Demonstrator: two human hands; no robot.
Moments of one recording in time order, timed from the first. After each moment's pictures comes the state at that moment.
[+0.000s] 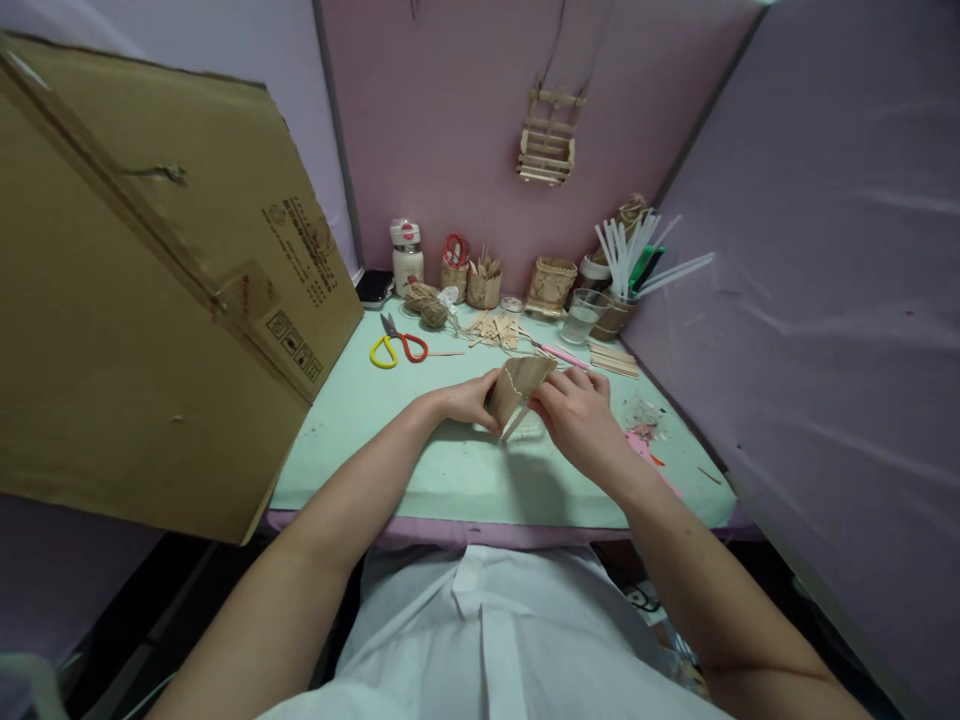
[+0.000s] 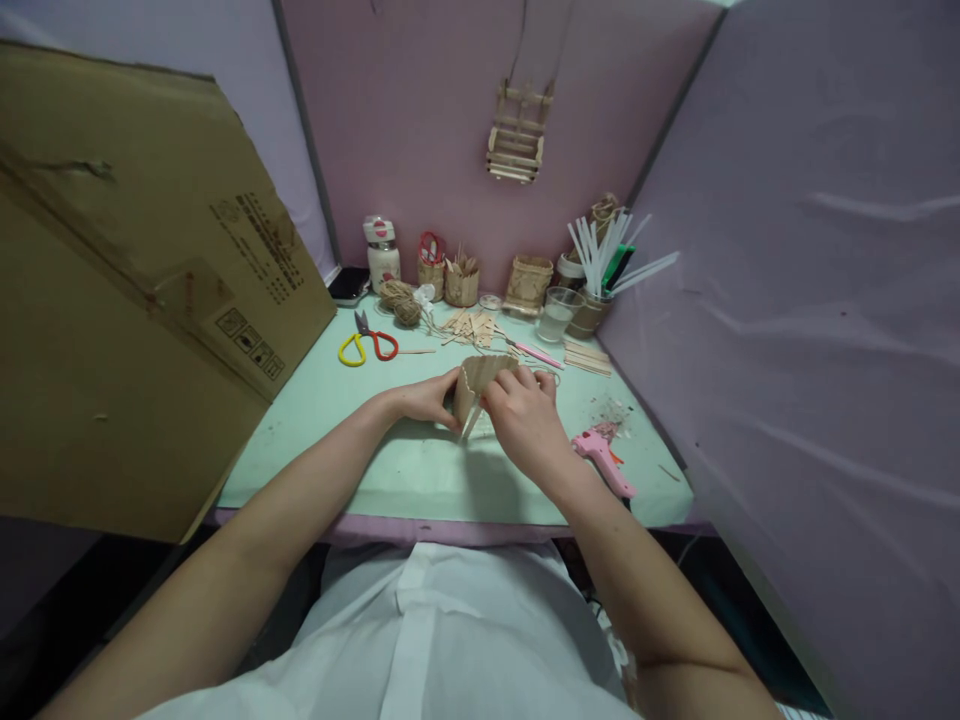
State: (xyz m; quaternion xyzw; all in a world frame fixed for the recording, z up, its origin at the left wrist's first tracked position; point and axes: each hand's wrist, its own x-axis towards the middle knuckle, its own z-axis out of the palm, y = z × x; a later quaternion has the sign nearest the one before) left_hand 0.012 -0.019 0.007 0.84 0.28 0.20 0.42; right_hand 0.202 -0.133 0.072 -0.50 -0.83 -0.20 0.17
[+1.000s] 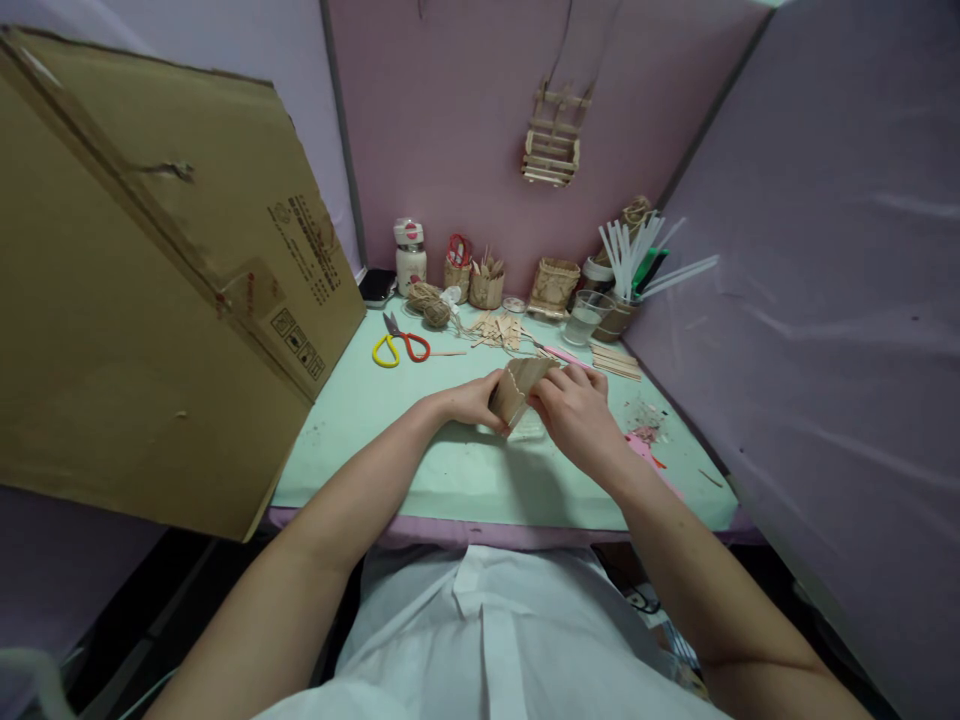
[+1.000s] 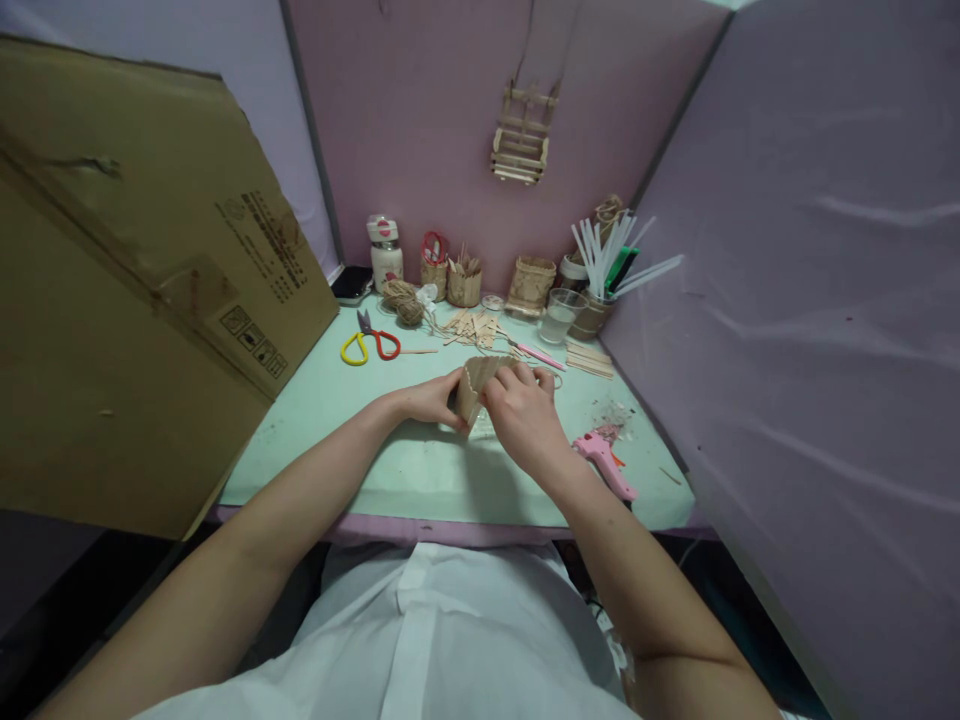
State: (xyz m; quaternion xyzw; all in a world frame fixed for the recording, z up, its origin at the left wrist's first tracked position) left_hand 0.015 -0.028 0.012 0.83 0.32 0.20 0.40; right_hand 0.198 -0.125 0.071 -0.50 -0.83 -0.21 0.17
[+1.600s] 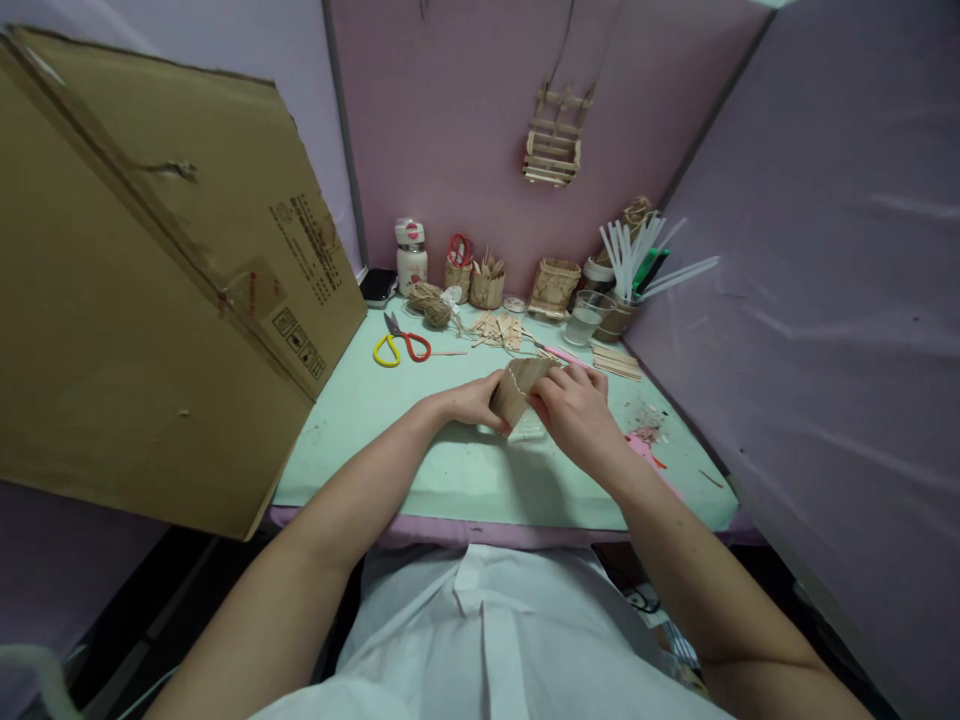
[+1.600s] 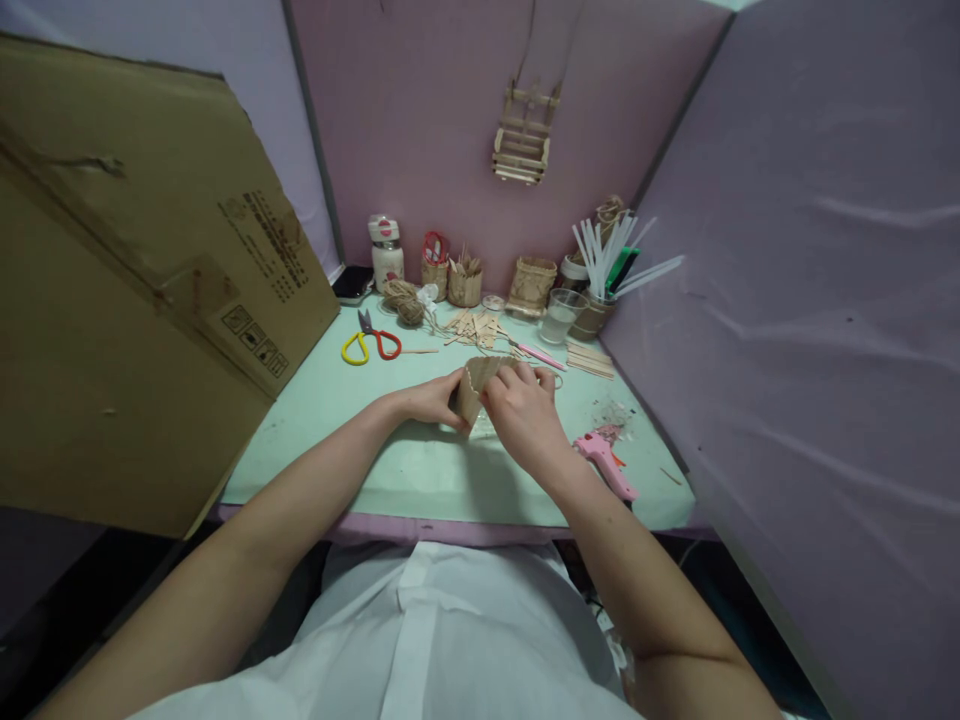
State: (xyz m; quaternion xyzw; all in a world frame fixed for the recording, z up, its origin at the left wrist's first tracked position) left_hand 0.015 -0.030 0.013 0.84 0.33 0.19 0.39; right_hand 0.198 -0.124 0.070 -0.50 -0.82 -0.21 0.18
